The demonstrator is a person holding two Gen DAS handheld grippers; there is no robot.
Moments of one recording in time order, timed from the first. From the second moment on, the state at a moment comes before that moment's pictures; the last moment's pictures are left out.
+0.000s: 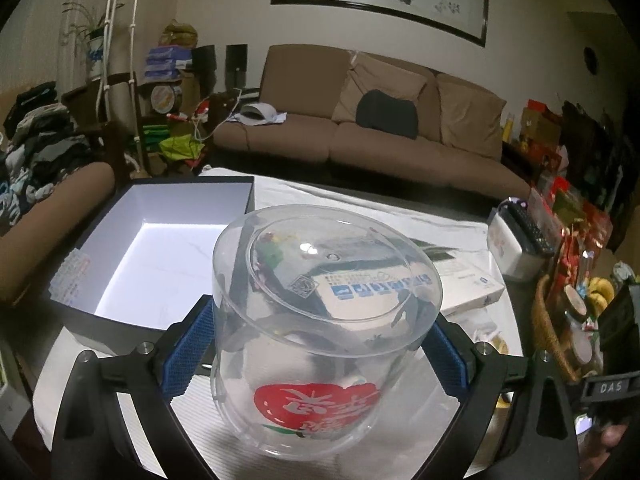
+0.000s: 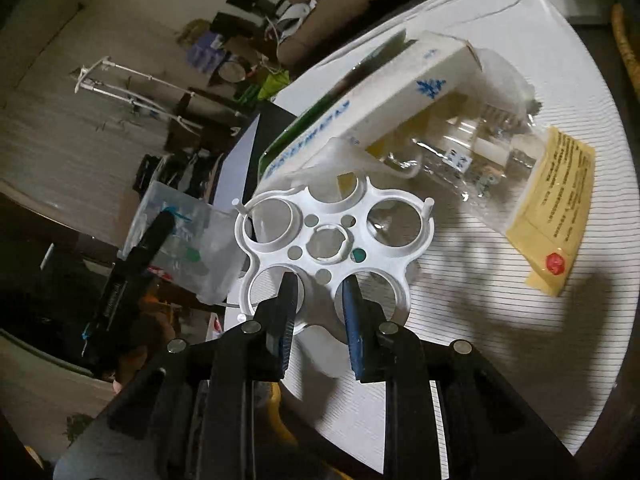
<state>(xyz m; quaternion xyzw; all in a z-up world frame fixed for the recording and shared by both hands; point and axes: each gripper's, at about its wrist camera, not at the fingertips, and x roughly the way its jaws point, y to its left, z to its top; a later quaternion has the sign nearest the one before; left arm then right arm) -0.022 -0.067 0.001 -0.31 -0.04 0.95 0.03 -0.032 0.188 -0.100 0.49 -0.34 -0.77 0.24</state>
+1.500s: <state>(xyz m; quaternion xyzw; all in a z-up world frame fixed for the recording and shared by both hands) -0.013 -0.064 0.024 -0.24 -0.05 0.97 0.03 0.062 0.241 0.074 0.19 -0.22 -0.93 0.24</state>
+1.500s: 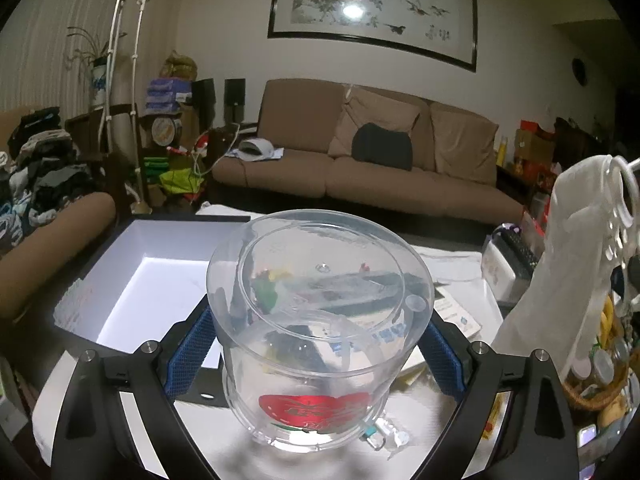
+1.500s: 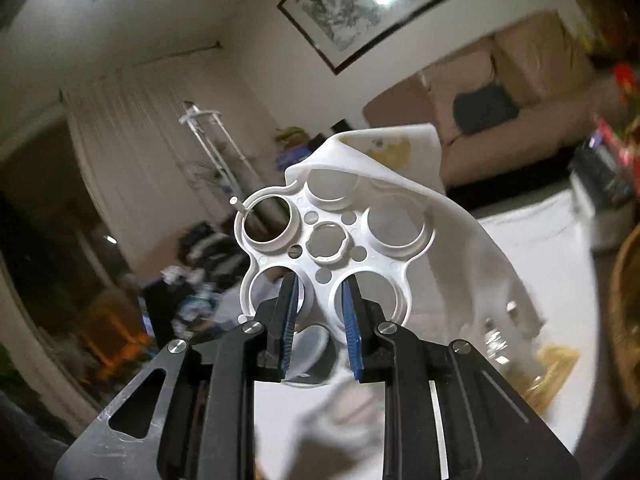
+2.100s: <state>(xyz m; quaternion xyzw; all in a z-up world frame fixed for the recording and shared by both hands) -0.019 -0.068 0.033 -0.21 -0.03 0.98 0.02 0.052 0.169 0.101 0.21 -0.08 -0.97 0.06</state>
